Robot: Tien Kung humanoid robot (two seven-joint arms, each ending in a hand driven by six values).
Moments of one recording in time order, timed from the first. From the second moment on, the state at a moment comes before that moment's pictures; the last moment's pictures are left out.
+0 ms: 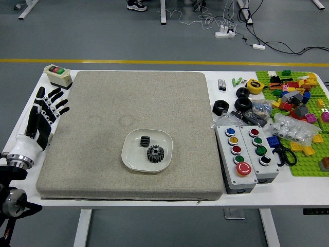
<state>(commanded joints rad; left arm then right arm) -0.11 0.14 -1.54 -1.37 1.07 -0.04 -0.08 -0.01 -0.18 0.81 0.21 -1.12 -0.11 -0.10</state>
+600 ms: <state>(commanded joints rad) -0.10 0.14 -1.56 -1.38 1.10 -0.04 -0.09 -0.01 -0.18 0.81 0.22 -1.10 -0.11 -0.10</state>
